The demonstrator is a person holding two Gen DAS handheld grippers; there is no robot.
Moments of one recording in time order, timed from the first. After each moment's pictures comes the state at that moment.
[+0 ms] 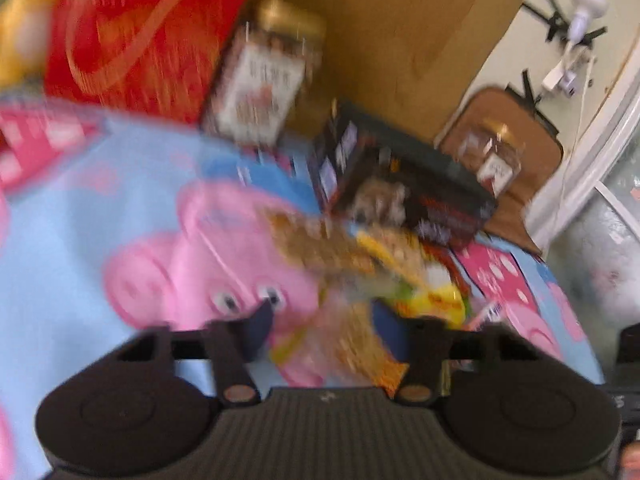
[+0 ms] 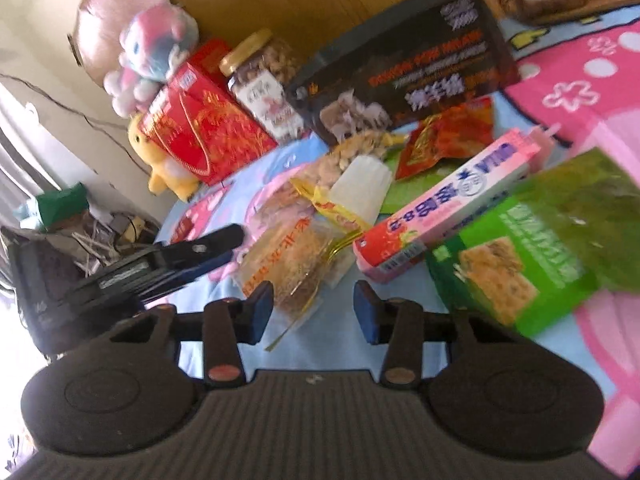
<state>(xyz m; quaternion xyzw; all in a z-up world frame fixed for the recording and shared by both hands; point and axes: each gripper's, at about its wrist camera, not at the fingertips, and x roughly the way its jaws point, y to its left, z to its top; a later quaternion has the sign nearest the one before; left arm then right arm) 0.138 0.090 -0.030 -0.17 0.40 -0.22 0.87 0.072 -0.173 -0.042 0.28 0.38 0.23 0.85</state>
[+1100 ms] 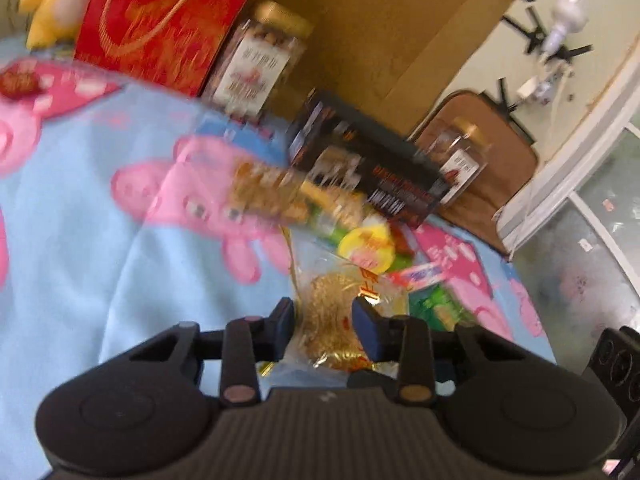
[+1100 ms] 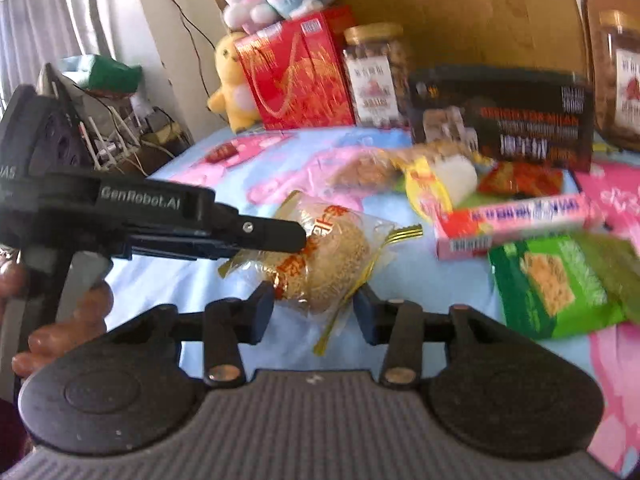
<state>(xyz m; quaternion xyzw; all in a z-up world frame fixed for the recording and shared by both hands) 0.053 0.080 -0.004 -0.20 0.37 -0.21 0.88 0.021 -0.135 -0.031 0.06 0.29 0.32 0.90</state>
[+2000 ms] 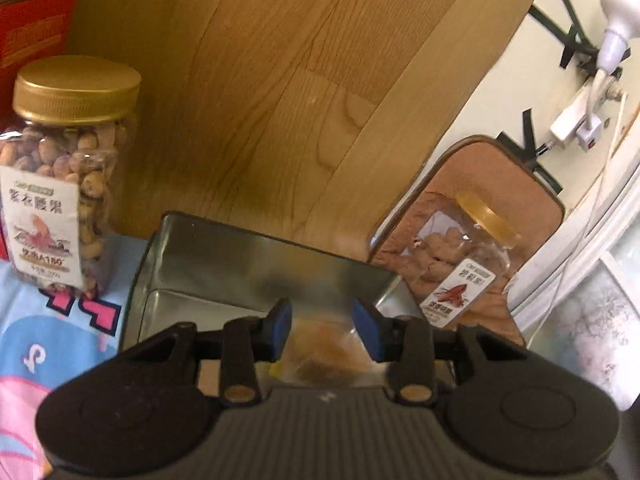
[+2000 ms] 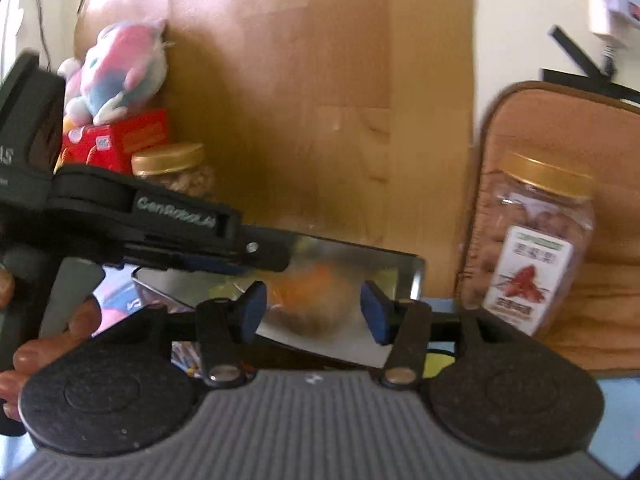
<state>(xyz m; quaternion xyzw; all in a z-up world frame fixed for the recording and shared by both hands) 0.281 -0.050 0.022 -0.18 0.35 -0.24 0.89 0.208 -0.225 0.021 0.00 0.21 0.16 0.96</state>
